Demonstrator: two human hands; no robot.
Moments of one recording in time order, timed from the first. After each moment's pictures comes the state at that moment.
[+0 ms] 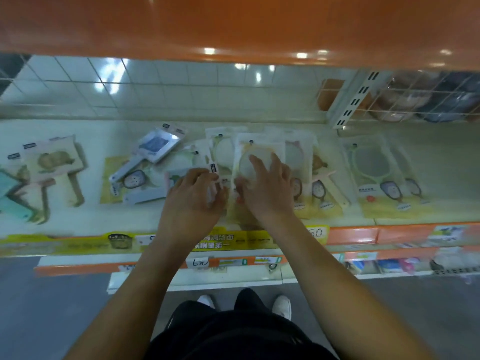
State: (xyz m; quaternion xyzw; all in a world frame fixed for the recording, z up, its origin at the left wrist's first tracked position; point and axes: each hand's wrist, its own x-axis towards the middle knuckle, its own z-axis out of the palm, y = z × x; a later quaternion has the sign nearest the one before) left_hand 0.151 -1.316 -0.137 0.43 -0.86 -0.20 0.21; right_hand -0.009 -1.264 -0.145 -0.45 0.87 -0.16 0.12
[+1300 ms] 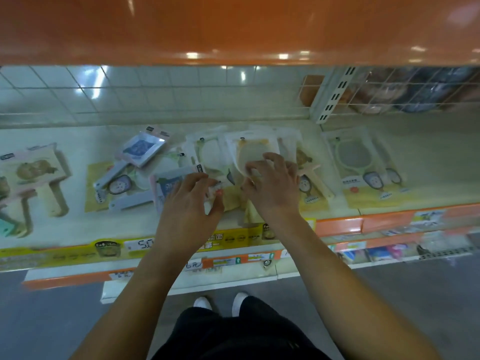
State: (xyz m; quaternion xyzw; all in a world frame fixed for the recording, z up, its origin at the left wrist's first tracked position) left_hand 0.144 -1.299 -0.136 0.39 -0.87 -0.21 0.22; right_hand -0.028 -1.239 -0.143 -0.45 0.86 -0.23 0.03
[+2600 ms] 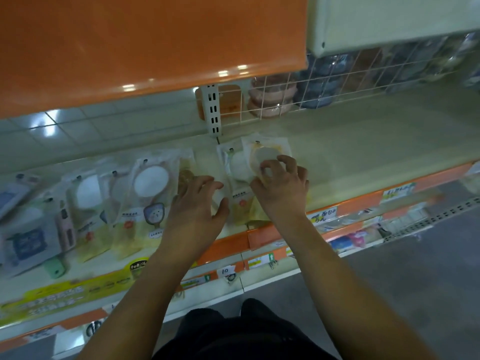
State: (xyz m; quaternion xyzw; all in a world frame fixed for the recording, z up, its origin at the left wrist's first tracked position) left_hand -0.091 -1.196 -0.126 0.32 -0.91 -0.21 0.16; right_hand -0.256 -1.106 -0.148 -0.30 0.91 -0.28 -0.01
